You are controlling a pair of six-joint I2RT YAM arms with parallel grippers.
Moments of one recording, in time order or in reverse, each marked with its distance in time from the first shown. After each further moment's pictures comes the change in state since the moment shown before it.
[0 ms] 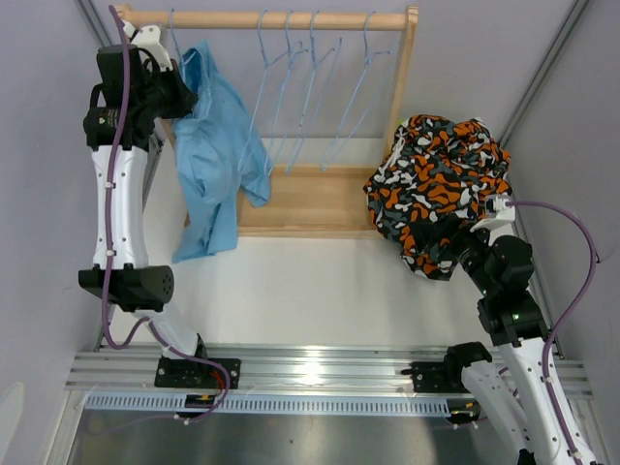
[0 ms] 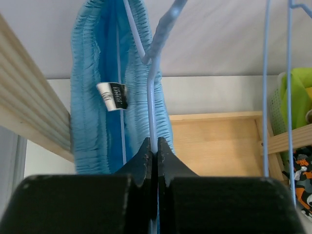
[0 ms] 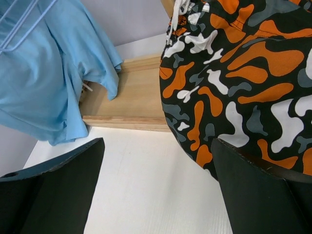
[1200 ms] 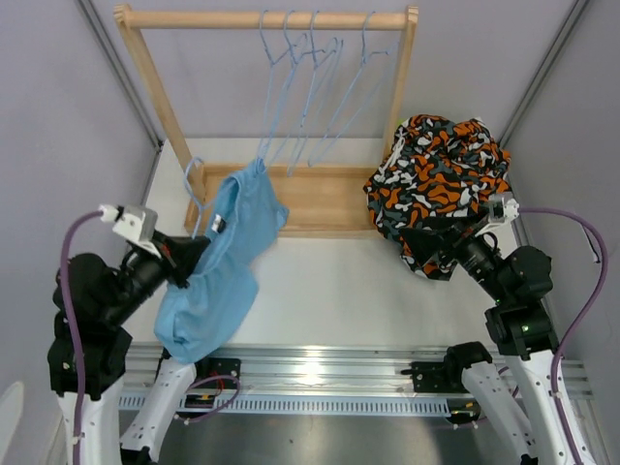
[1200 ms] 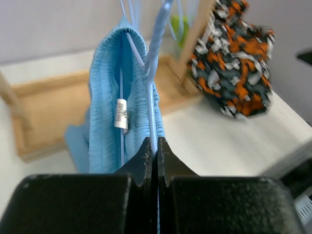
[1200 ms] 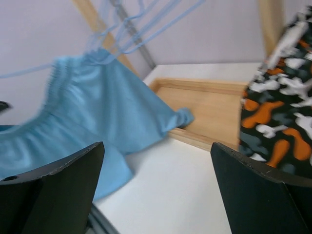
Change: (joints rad) left arm -0.099 -1.165 -0.985 0.055 0.211 -0.023; right arm 0.013 -0.068 0.032 0.100 -0.224 0.042
